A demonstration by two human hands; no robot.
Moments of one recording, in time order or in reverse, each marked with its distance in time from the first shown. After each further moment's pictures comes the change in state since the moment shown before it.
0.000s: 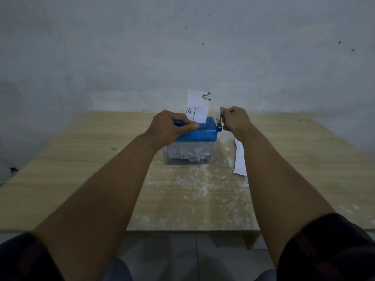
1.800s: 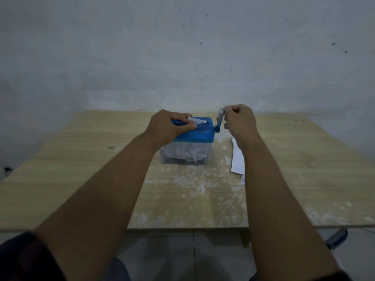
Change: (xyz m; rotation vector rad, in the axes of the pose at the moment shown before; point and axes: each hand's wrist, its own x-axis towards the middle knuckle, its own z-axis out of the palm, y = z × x) left_hand -0.003 0.001 0.003 -0.099 -0.005 0.005; right_hand -0.069 -0.023 -0.015 0.064 0.095 -0.115
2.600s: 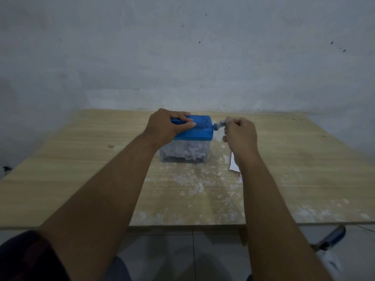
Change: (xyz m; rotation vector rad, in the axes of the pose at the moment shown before) left_hand -0.003 0.002 0.003 0.007 0.026 -0.018; right_hand -0.038 0.026 -0.001 0.049 0.100 0.030
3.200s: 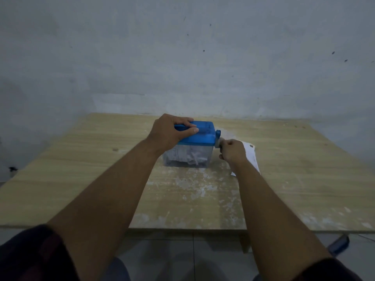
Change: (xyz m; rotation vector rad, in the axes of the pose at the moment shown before) left_hand -0.004 0.000 -0.001 0.043 0.018 0.060; right_hand 0.046 0.070 0.022 -0.214 -0.154 0.213
